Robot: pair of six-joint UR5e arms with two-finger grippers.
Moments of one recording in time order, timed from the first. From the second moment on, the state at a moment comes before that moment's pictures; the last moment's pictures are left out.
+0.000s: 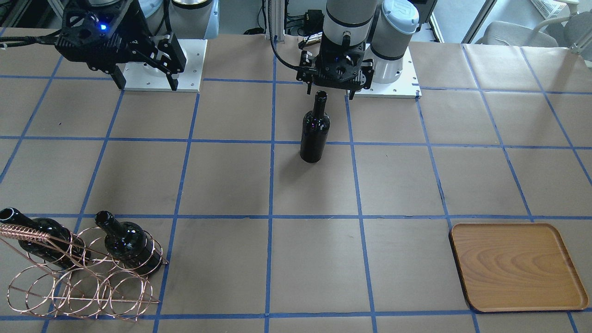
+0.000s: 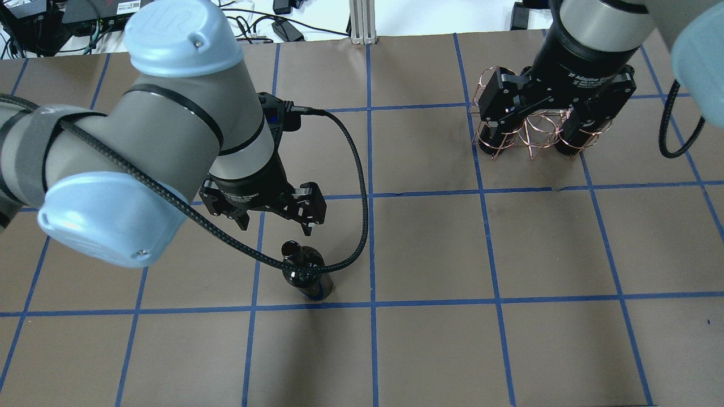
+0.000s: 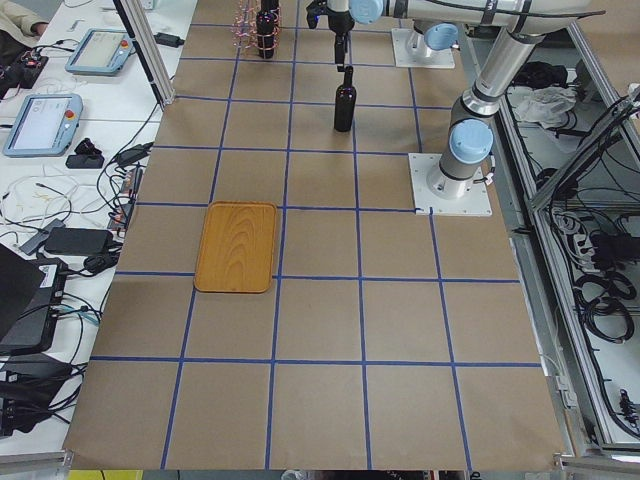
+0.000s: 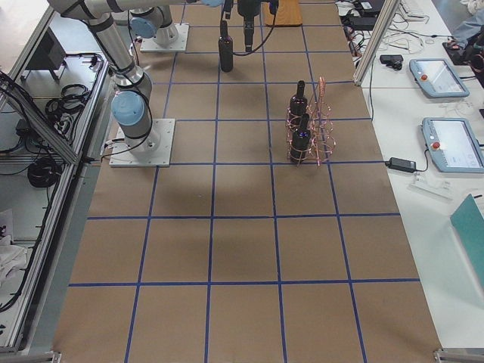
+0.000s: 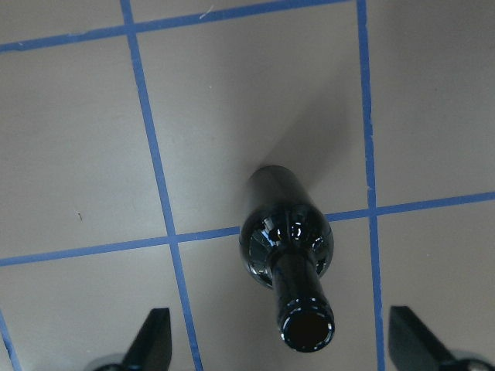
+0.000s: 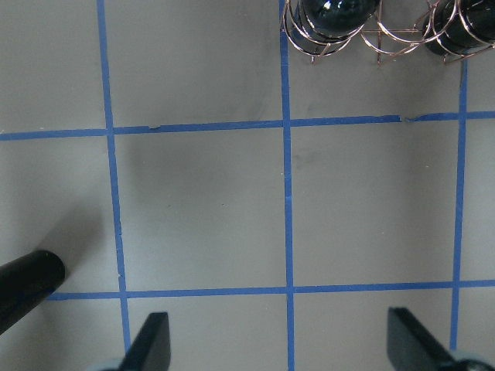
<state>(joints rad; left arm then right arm) -1.85 -1.49 -1.78 -1.55 1.56 -0.15 1.62 -1.66 1.56 -1.50 -1.55 0.07</state>
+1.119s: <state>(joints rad) -1.85 -1.53 -1.85 -1.48 1.50 -0.14 1.61 -1.66 1.56 -1.58 -1.59 0.06</state>
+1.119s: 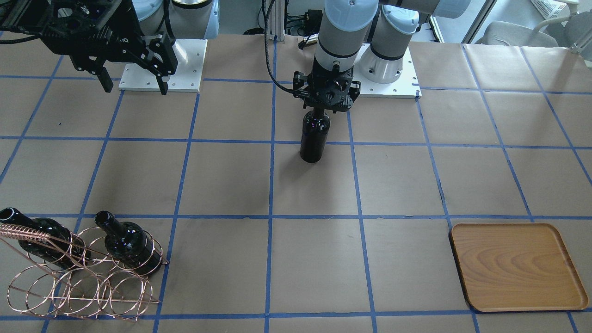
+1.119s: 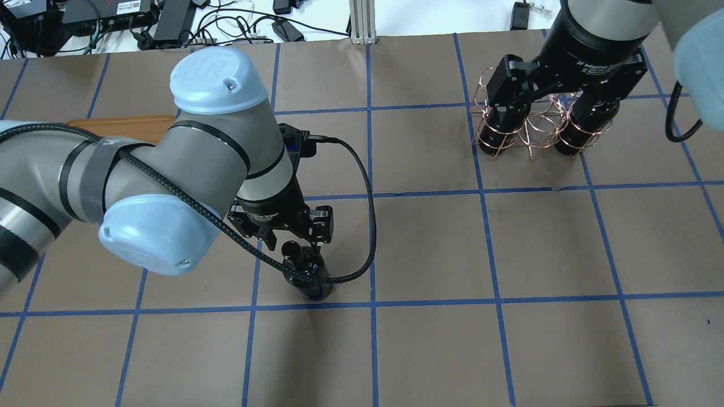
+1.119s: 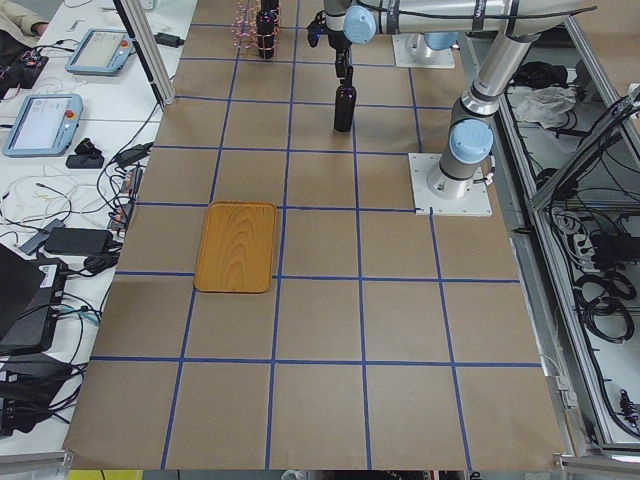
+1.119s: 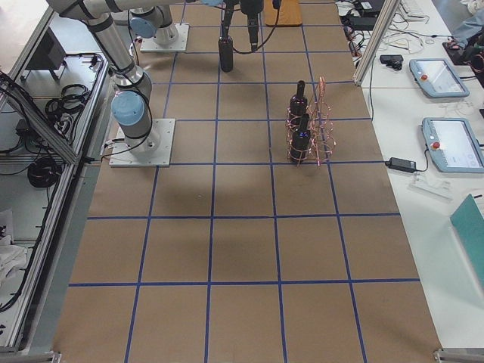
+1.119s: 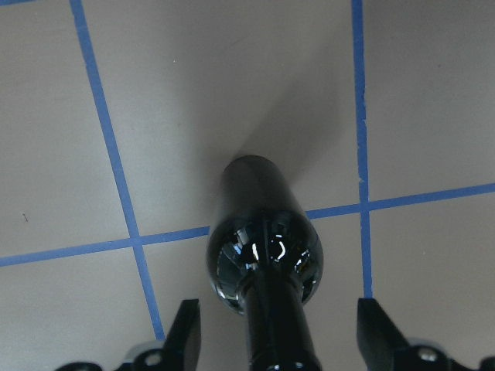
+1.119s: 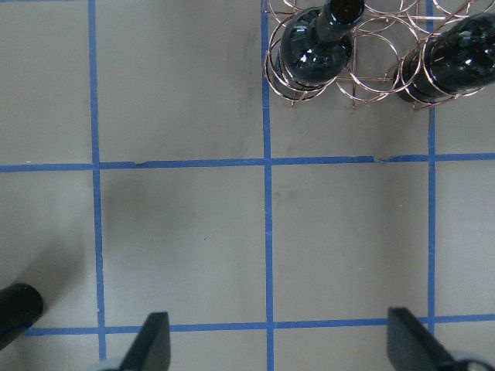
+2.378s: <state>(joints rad) -1.84 -1.53 -1.83 -1.58 1.50 -0.15 1.62 -1.66 1.56 -1.59 -1.59 0.05</state>
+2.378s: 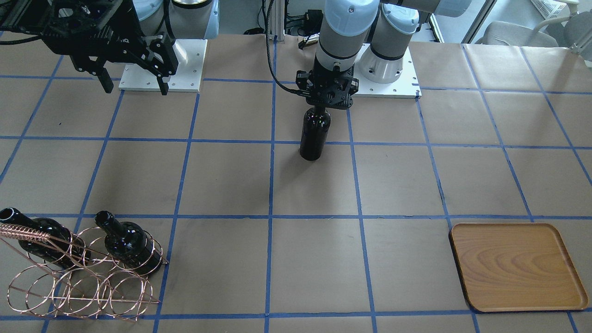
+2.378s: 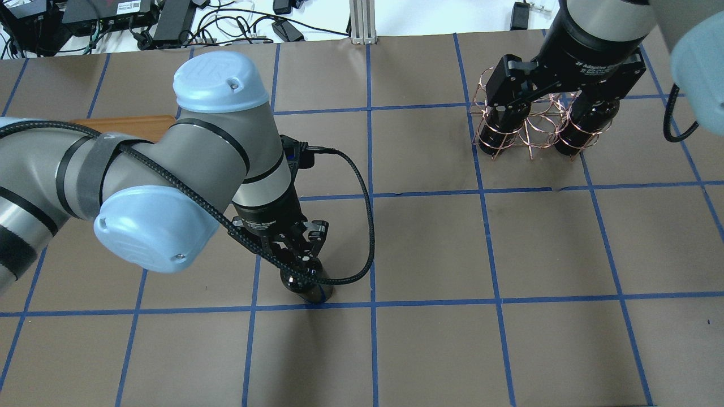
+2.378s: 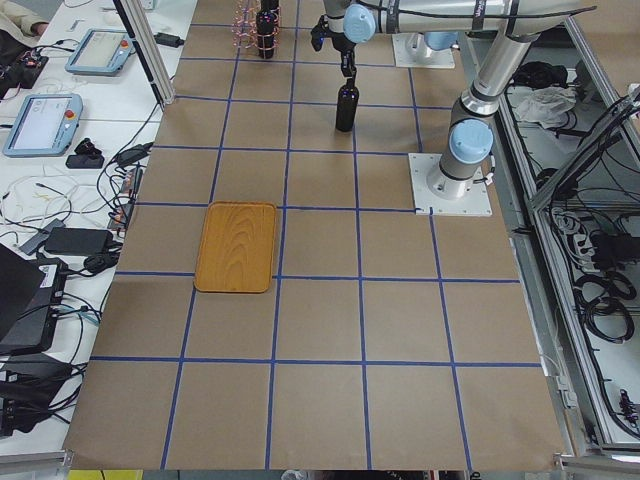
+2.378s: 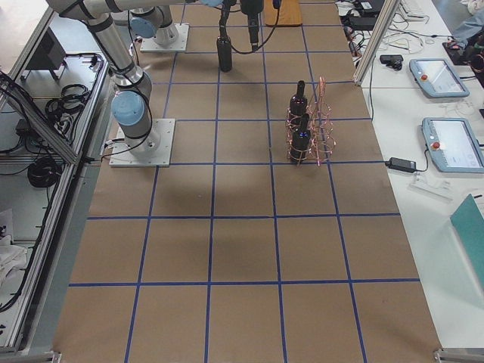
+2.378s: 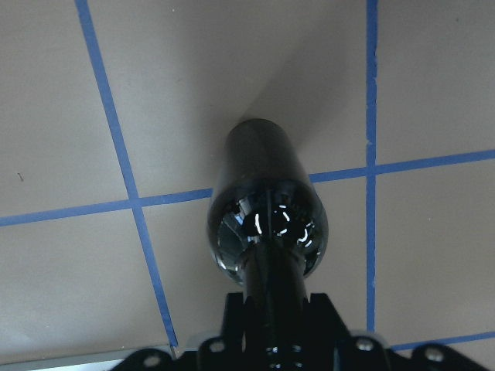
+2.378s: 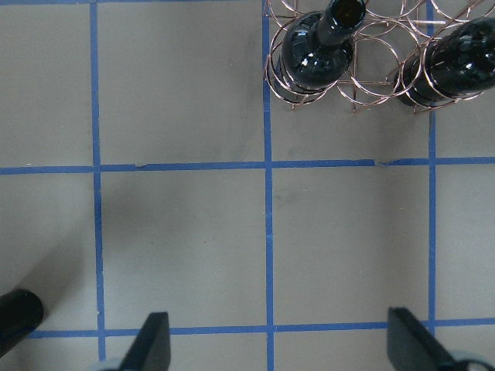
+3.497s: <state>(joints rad) -1.44 -1.71 -1.40 -1.71 1.64 0.24 1.62 -1.66 1.56 -1.59 -1.59 0.05</state>
